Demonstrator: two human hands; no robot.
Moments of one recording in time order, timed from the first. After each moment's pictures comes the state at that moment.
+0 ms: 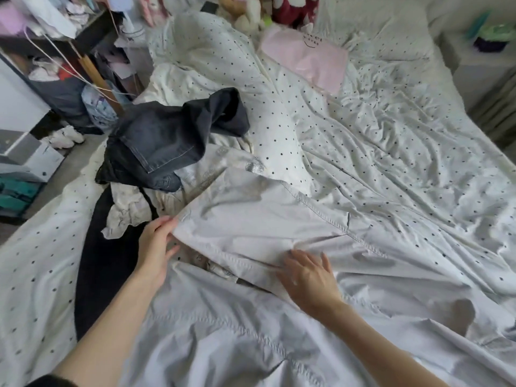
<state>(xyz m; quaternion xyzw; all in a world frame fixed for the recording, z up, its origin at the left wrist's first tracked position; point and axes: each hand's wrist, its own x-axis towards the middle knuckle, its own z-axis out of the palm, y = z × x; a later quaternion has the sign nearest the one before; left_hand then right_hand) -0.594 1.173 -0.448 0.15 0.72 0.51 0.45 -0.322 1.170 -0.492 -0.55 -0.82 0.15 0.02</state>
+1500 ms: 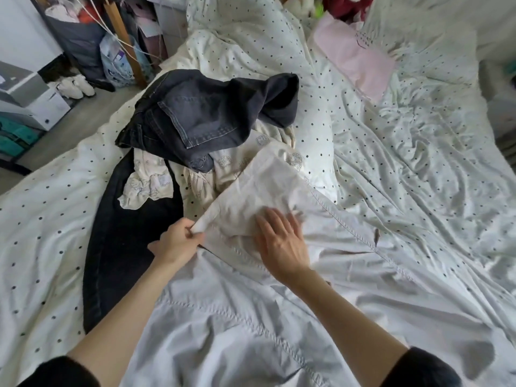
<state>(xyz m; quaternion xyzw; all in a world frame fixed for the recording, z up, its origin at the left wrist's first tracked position) -0.640 1.158 -0.498 0.34 0.85 0.18 0.35 -0.437 1.217 -0.496 -0.46 -0.88 0.10 0.08</state>
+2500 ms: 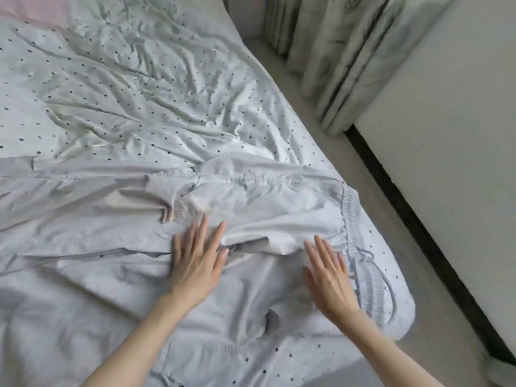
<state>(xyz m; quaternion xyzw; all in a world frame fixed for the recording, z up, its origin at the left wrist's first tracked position) -0.095 1.016 -0.531 0.85 0.50 0.01 0.16 0.147 0.889 -0.532 -0.80 -0.58 0.14 0.06</state>
